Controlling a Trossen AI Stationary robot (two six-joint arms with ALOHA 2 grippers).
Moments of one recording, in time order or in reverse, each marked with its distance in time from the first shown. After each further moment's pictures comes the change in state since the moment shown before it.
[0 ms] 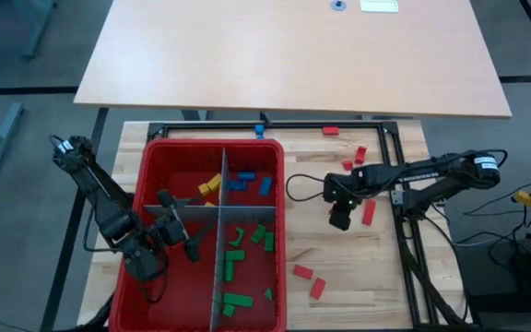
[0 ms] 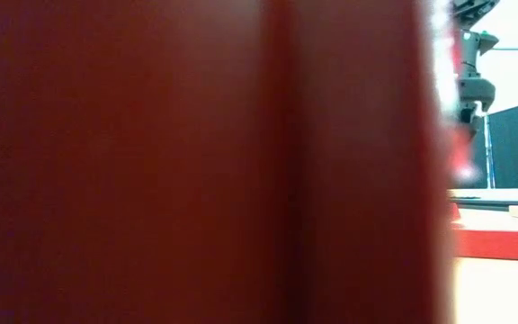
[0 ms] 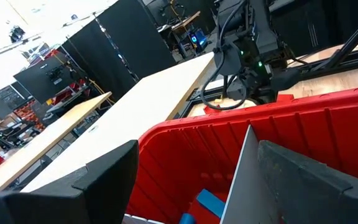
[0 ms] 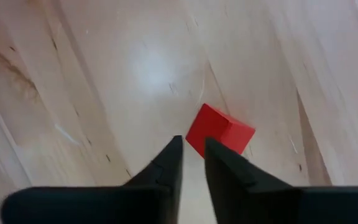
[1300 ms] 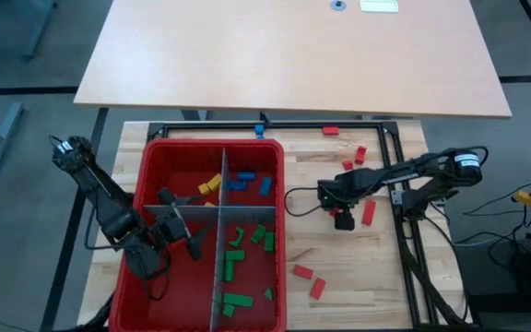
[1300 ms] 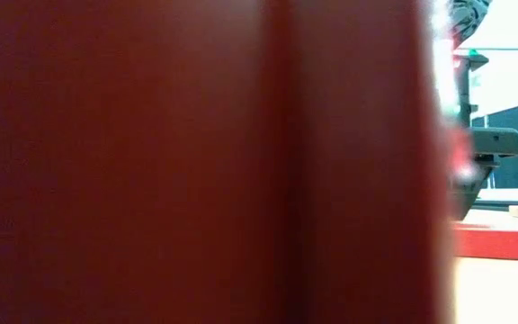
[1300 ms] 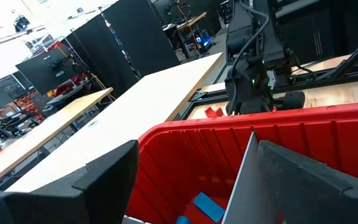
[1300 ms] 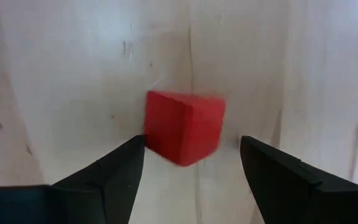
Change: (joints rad) left arm 0.023 0.000 0.000 0.044 0.000 -0.012; right arm 0.000 0.168 0.000 -0.004 0.131 -0.360
